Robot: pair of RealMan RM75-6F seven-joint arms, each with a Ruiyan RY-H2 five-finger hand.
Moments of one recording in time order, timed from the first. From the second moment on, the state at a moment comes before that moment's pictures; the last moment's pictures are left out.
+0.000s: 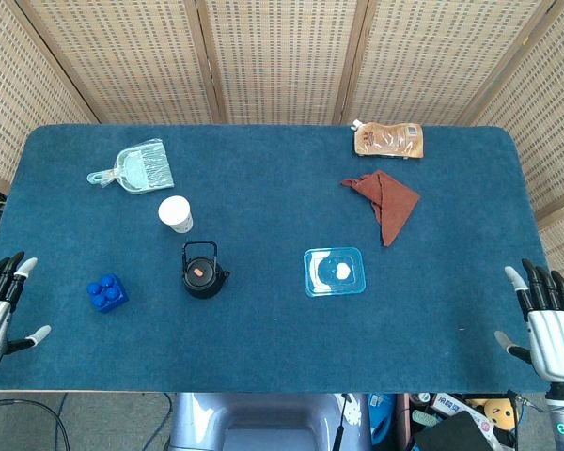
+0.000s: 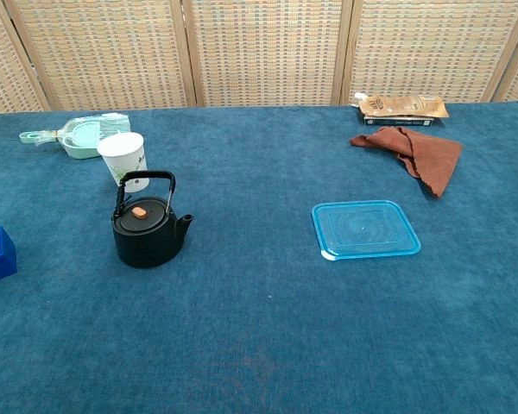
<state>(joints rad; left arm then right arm) -0.09 -1.10 -0.03 -1.62 1.53 1.50 0.06 0.06 -1.12 0.08 -1.62 -1.51 1.54 -0.13</state>
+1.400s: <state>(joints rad) -0.68 -1.29 -0.12 -1.41 1.60 0.89 0.04 0.08 -1.13 0.13 -1.56 -1.37 1.47 -0.10</state>
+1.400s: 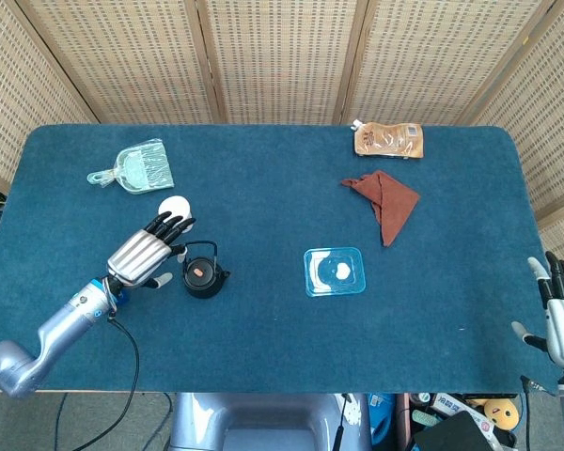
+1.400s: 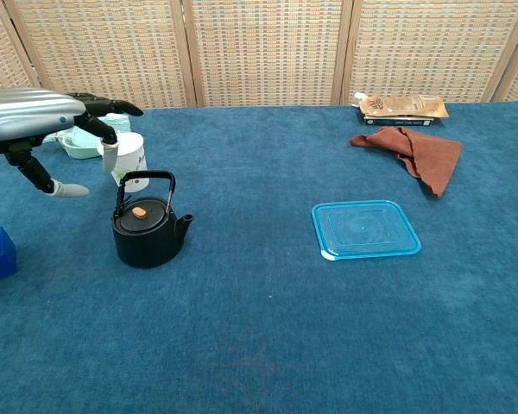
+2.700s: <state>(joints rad) -0.81 -1.42 -0.08 -1.32 1.44 0.77 0.12 0.09 -1.12 0.14 -1.54 -1.33 1.43 -0.07</state>
